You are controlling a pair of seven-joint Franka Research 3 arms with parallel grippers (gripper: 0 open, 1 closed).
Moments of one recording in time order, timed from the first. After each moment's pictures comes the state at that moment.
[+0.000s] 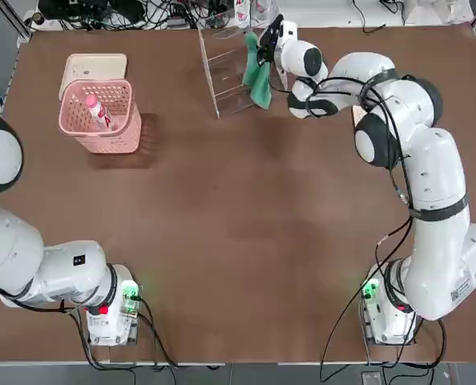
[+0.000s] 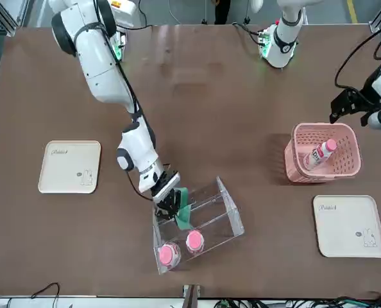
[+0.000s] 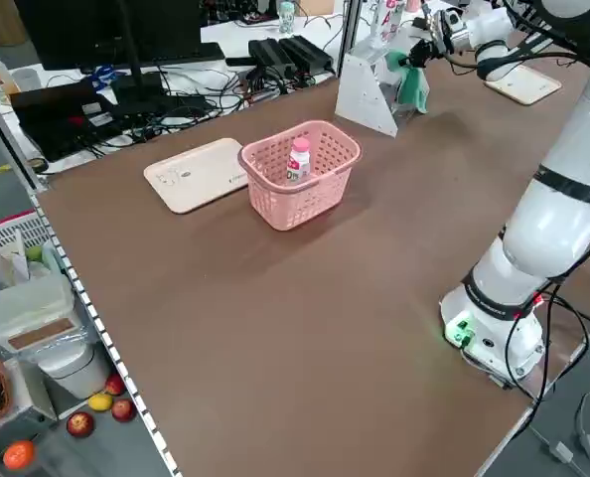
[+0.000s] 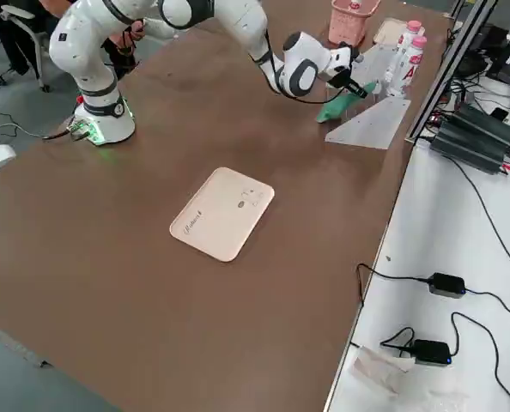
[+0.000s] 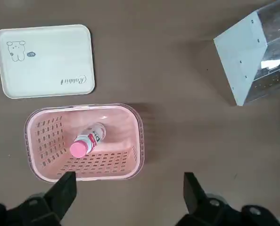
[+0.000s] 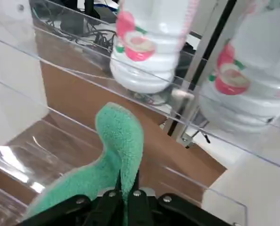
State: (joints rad) left arm 0.17 0.09 -0.29 -1.40 0.01 1.52 -0.04; right arm 0.54 0.93 -0.10 -1.43 -0.59 3.40 0.30
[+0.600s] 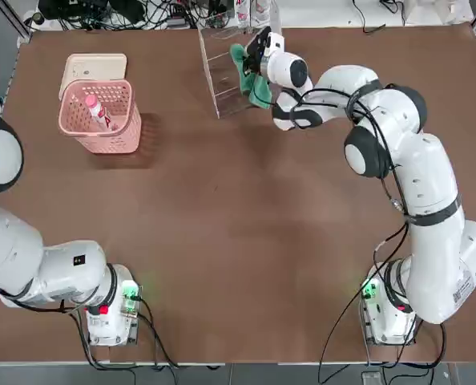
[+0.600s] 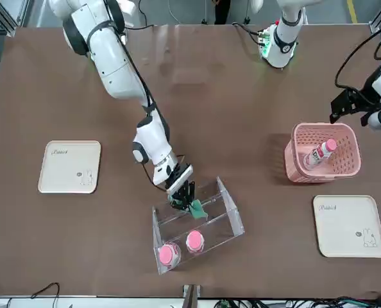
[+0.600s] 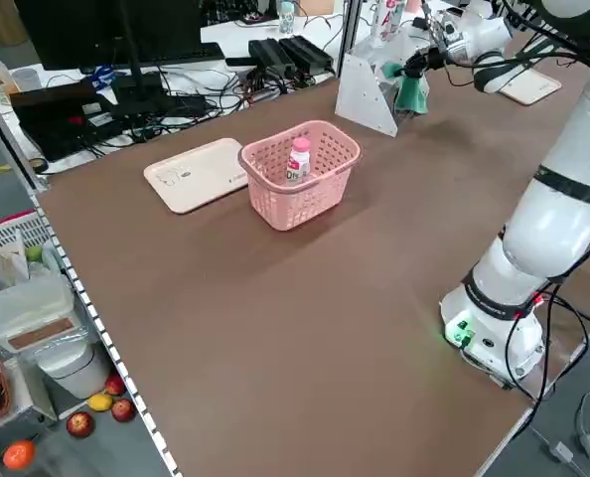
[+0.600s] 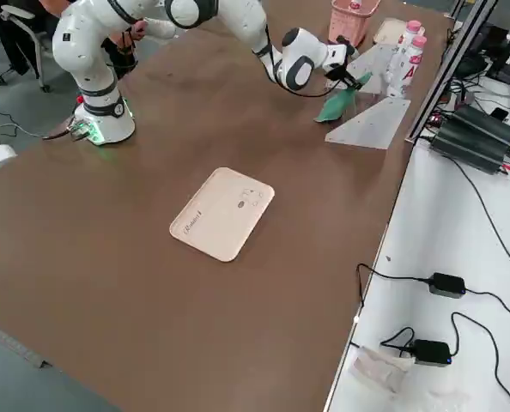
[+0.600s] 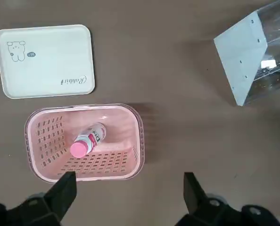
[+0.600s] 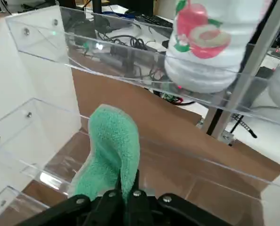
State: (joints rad) left arm 0.17 0.09 -0.29 -1.40 0.01 1.52 -0.04; right arm 0.64 0.98 -0.09 -1.40 -0.39 3.40 0.30
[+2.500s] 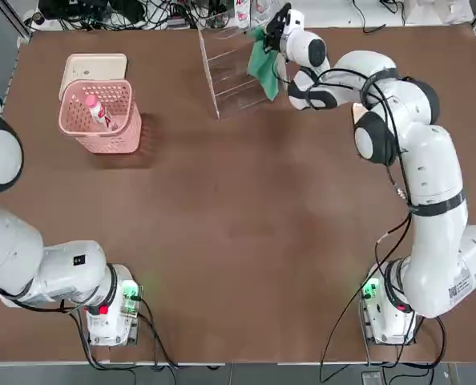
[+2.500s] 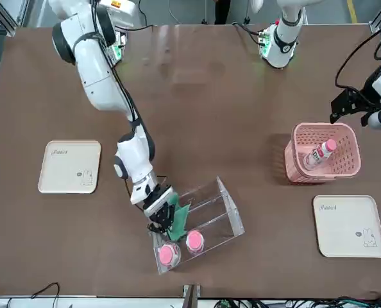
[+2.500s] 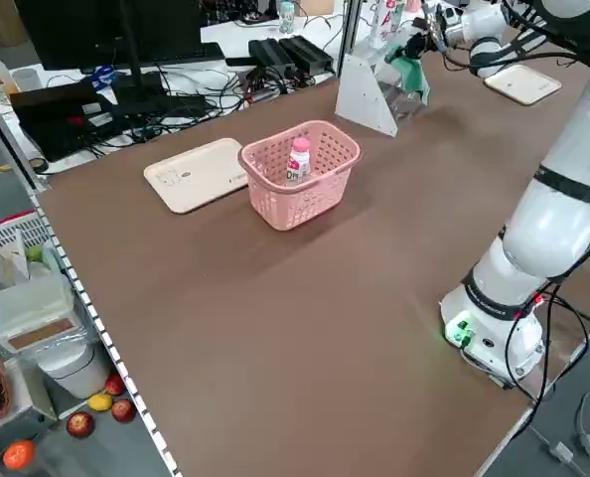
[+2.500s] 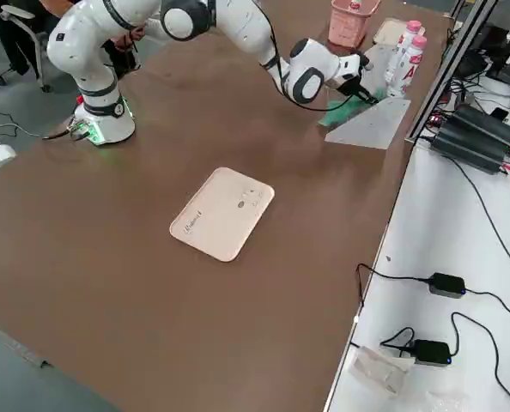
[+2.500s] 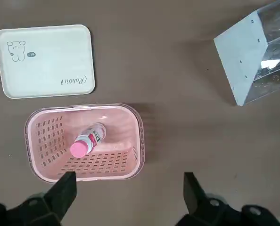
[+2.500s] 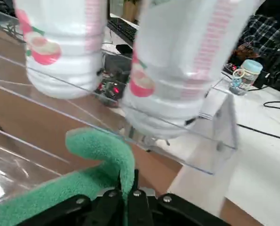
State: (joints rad) left arm 0.17 0.09 -0.29 -1.40 0.01 1.52 -0.04; right arm 0.45 0.99 -0.07 -1.32 -0.48 3.37 0.20
